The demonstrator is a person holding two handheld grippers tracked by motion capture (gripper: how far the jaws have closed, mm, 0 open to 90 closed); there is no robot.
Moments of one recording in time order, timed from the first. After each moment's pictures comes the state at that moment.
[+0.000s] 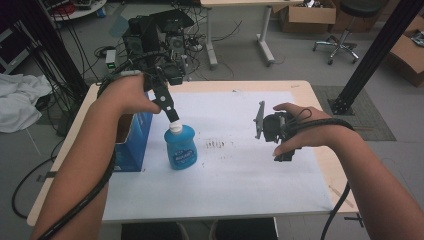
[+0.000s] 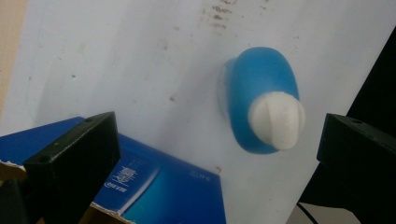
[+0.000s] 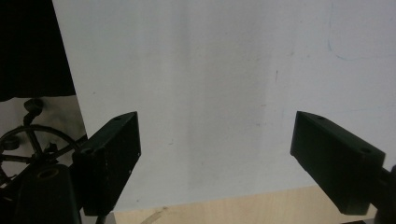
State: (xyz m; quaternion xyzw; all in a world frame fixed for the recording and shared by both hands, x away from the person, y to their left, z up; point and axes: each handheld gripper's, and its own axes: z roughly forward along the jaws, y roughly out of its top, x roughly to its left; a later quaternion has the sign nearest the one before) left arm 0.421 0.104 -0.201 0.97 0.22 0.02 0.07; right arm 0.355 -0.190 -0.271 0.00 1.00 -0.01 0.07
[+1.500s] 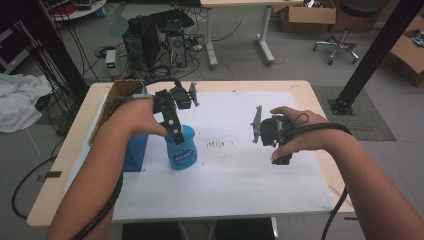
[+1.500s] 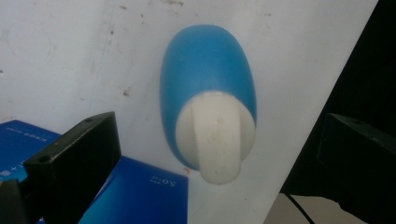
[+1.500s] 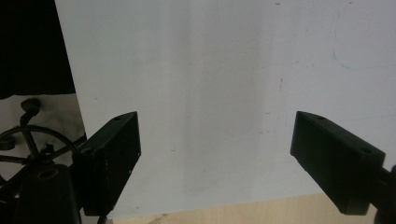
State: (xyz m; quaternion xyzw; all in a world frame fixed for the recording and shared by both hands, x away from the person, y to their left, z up) left arm 0.398 0.084 -0.247 0.98 0.20 -0.02 0.04; right arm 0.350 -0.184 -0.278 0.00 1.00 -0.01 0.07
